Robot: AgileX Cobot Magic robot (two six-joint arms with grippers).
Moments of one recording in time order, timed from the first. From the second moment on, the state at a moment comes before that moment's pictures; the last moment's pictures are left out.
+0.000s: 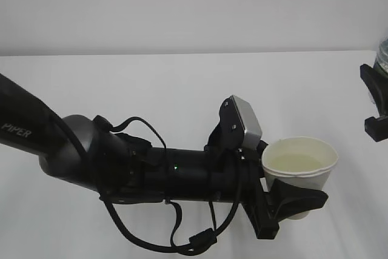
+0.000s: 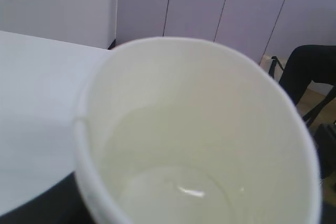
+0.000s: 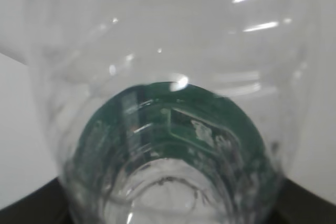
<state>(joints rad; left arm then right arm) -0.85 2.16 -1.03 0.82 -1.03 -0.55 0.16 1.23 -0.25 0.02 -0.86 -0.45</state>
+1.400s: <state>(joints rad) -0.85 2.16 -1.03 0.83 -1.03 -0.49 0.16 1.44 -0.10 0.10 -1.12 -0.10</state>
